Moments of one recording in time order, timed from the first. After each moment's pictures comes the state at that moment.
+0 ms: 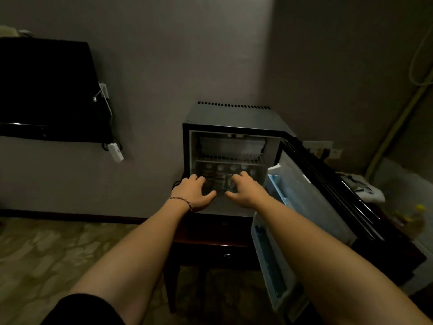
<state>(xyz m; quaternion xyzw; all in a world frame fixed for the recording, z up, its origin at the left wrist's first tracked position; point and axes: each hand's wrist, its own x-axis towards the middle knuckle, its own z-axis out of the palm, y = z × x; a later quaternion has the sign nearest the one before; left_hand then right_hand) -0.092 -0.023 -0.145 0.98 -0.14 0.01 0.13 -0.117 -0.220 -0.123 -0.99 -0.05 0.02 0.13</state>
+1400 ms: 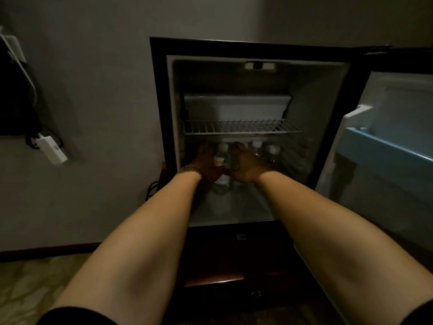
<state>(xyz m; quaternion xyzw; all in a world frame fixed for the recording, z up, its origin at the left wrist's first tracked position) 0.204 -0.082 -0.328 0.94 -0.25 0.02 0.24 0.158 -0.243 -0.325 -0.98 -0.02 -0.10 0.15</state>
